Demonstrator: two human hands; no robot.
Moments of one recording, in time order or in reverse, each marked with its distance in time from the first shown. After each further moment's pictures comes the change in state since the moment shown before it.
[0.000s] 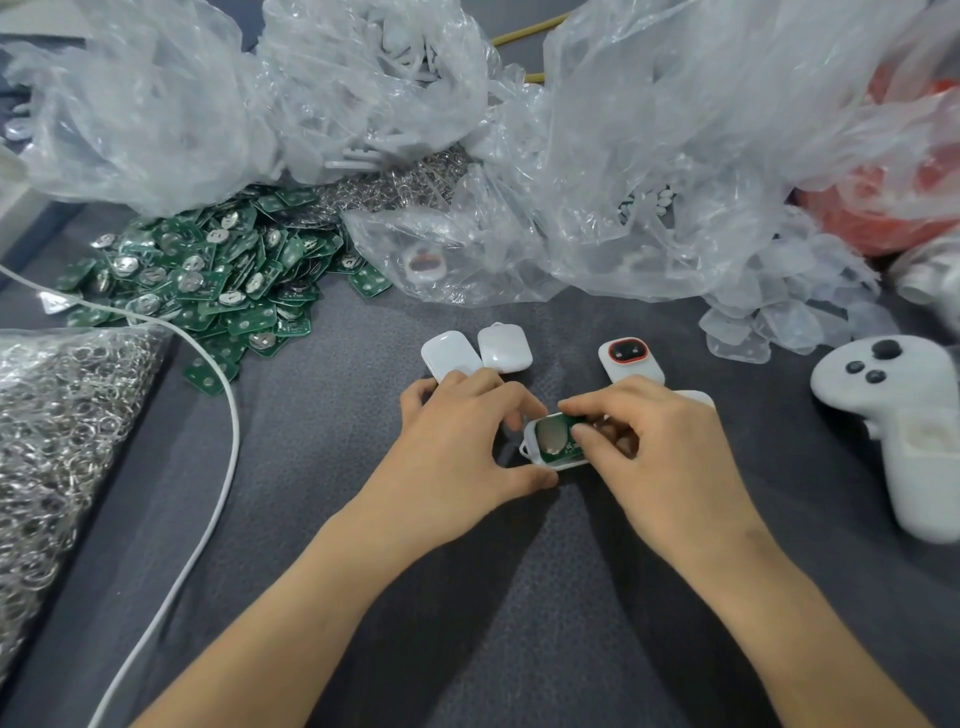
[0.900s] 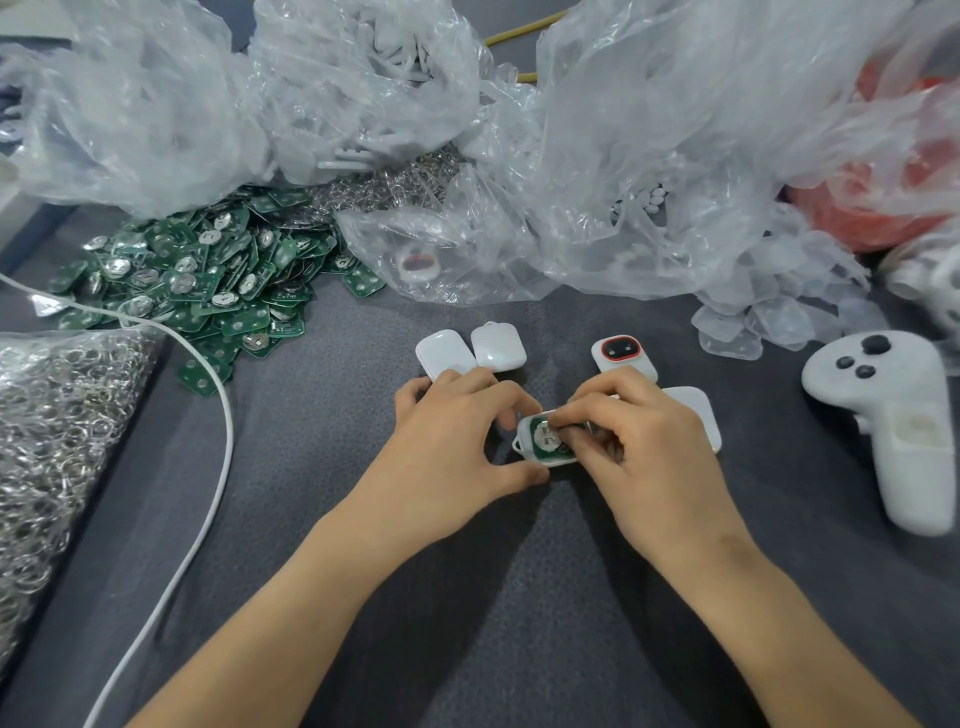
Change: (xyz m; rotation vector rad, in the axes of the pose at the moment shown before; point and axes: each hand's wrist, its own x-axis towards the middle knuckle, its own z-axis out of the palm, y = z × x) left_hand 0.000 0.002 -0.002 0.003 -0.002 -0.004; right_hand -0.004 0.006 0.006 -0.050 0.052 -0.138
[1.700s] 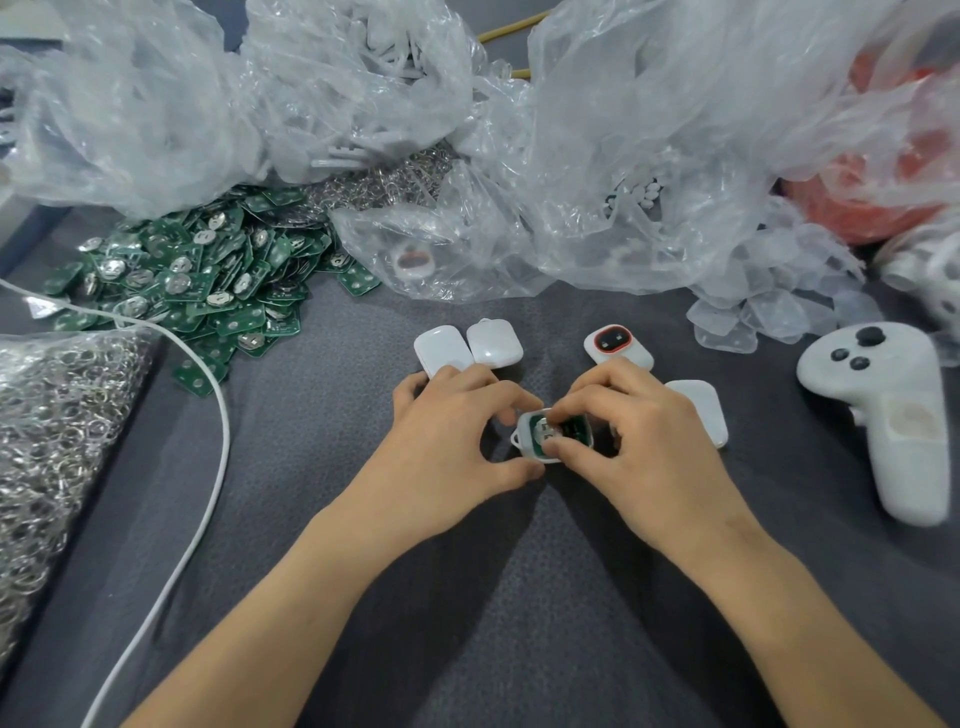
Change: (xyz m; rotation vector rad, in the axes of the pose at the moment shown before) left_hand 0.000 -0.004 0.001 -0.020 -0.005 0.038; right_hand 0.004 0.004 -0.005 -0.022 -0.105 0.029
